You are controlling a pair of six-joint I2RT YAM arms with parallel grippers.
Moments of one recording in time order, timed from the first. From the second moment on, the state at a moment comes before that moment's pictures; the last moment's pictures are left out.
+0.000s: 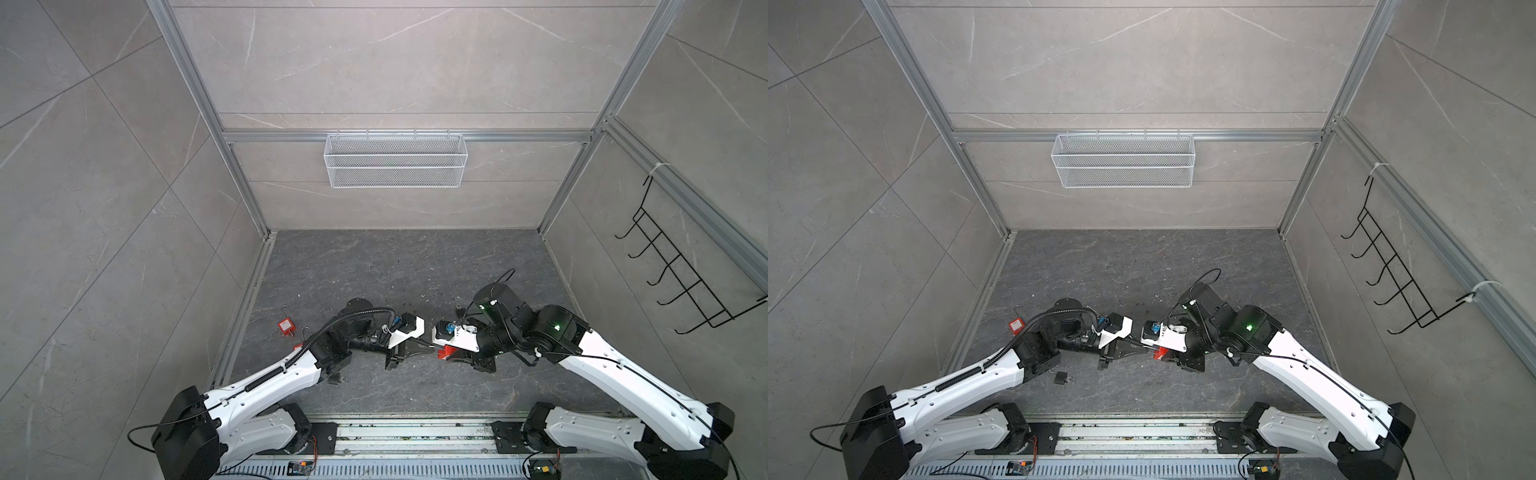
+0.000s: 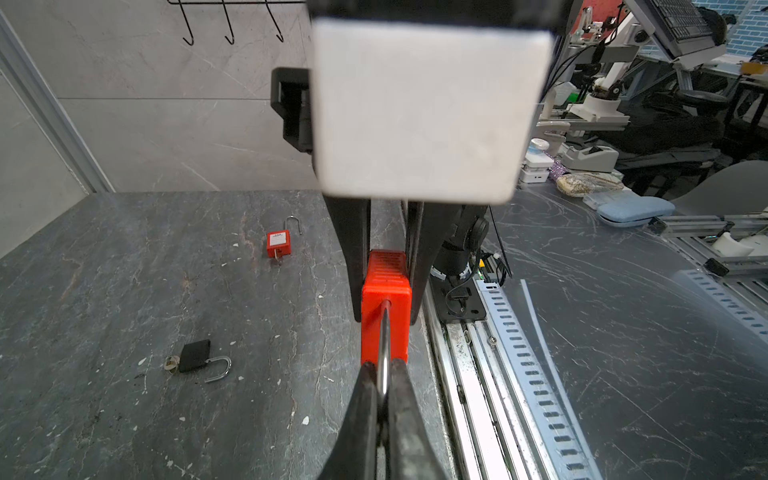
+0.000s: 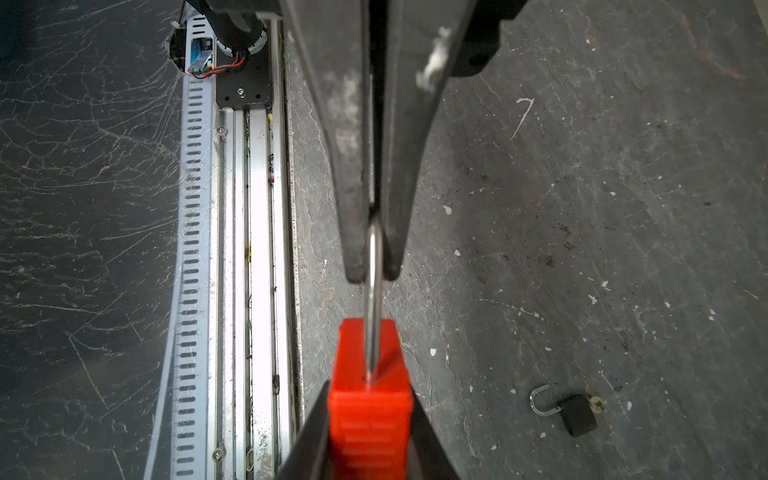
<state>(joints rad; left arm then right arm) -0.87 1.11 0.69 0.15 0.82 0.19 0.82 1.10 1.19 -1.10 -0.36 -0.58</state>
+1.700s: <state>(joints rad) -0.84 1.17 0.67 0.33 0.88 0.04 0.64 1.06 1.16 -1.23 -0.35 -0.62</state>
